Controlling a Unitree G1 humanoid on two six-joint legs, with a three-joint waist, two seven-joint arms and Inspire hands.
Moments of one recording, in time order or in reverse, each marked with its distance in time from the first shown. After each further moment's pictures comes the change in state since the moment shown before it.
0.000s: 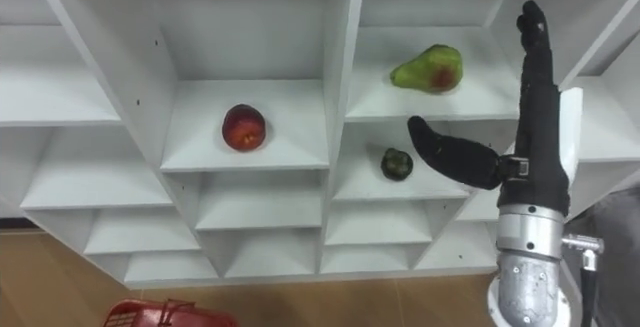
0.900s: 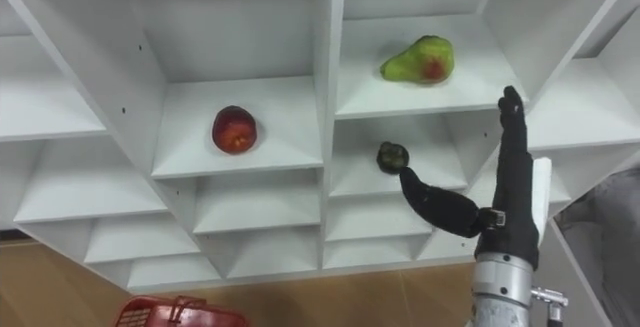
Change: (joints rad) left arm 0.007 -0.019 -0.051 -0.005 -0.013 -0.032 0.020; right arm 0.105 0.099 0.066 0.057 -0.037 -0.016 -0.067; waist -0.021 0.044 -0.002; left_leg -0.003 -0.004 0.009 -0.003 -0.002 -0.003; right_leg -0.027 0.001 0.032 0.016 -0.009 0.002
